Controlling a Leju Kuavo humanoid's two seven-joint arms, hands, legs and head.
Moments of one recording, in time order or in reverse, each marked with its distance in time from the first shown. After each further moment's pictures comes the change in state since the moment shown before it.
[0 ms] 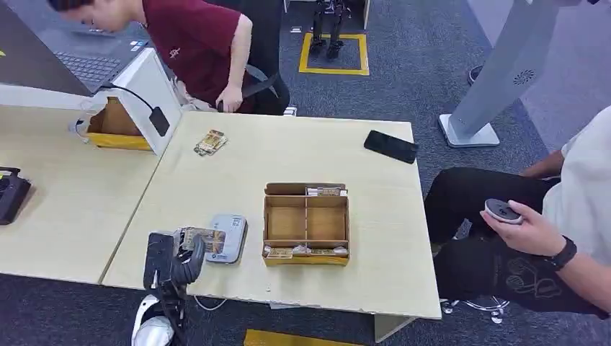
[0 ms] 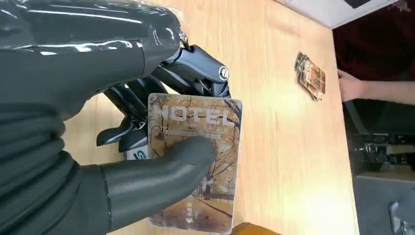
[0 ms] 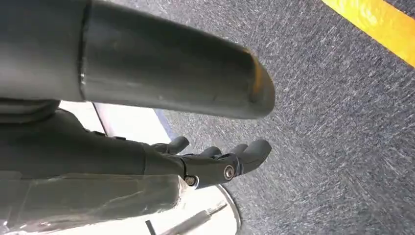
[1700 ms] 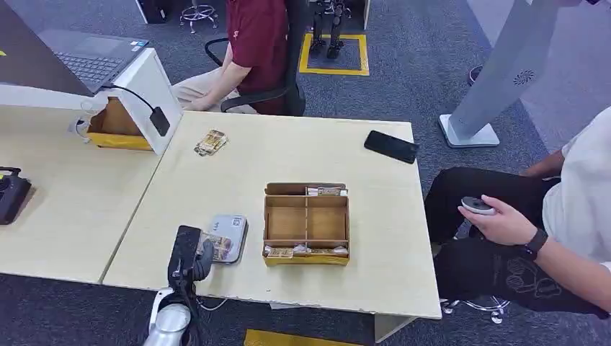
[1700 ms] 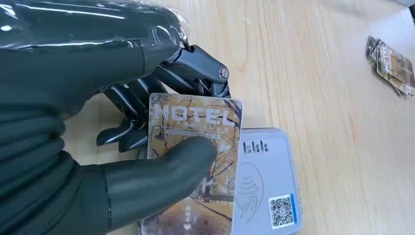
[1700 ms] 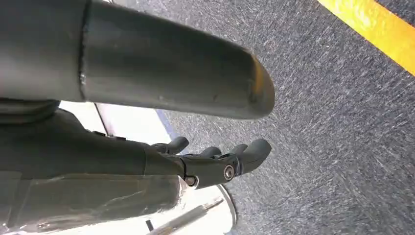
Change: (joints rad) left arm -0.146 0.024 -0.002 0.318 -0.118 0.112 0.047; right arm -0.025 0.015 0.033 -0.001 0.006 0.024 0.035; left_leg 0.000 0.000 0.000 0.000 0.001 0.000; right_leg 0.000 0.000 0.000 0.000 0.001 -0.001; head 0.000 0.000
